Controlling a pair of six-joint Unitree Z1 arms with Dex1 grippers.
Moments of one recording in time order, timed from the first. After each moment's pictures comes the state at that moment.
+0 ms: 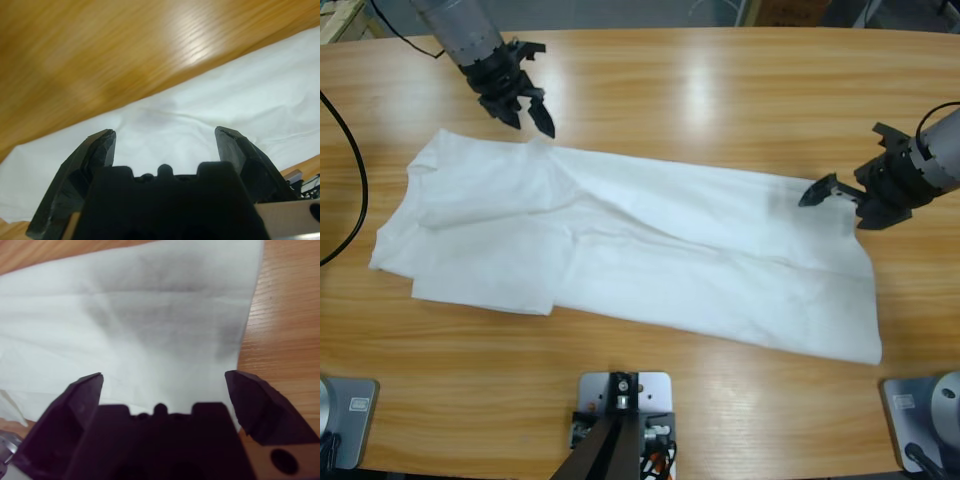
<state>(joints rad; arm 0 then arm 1) -0.47 2.33 -2.07 1.29 -0.22 0.00 0.26 1.68 -0.93 0.67 0.24 0.56</state>
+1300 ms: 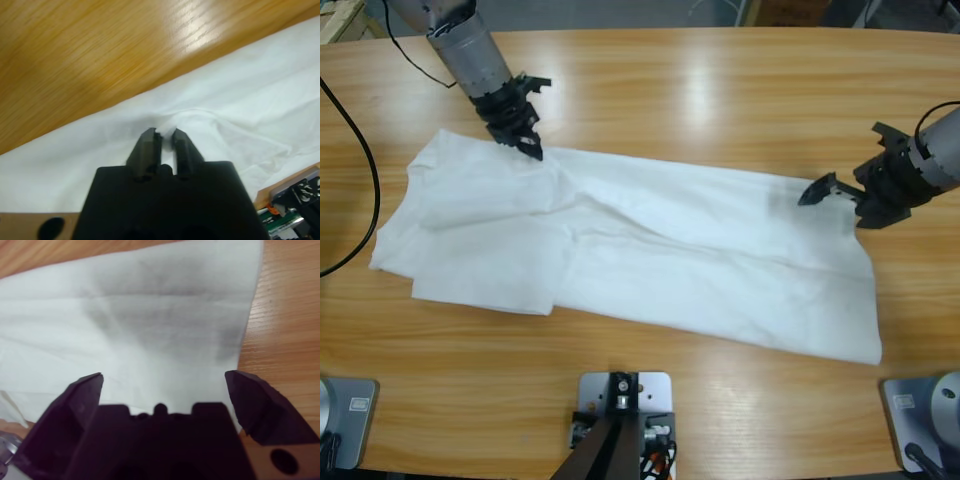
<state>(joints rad) -0.47 2.35 -1.95 1.21 -0.24 0.05 0.26 1.68 -0.93 0.67 0.24 0.56</state>
